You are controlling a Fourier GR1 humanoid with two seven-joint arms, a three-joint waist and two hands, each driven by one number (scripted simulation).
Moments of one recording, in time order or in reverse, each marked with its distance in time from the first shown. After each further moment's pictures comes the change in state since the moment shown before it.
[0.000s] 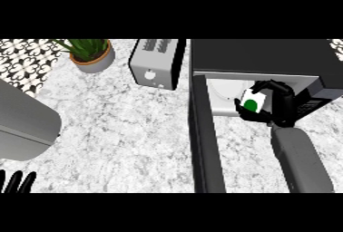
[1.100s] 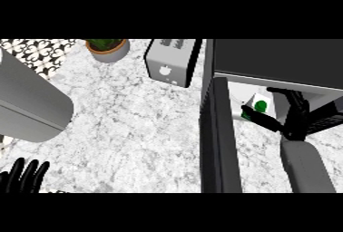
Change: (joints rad) left arm -0.088 0.035 -0.017 0.020 -0.077 0.003 0.044; right arm 0.111 0.015 -0.069 -0.088 0.146 -0.285 -0.123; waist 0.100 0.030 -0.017
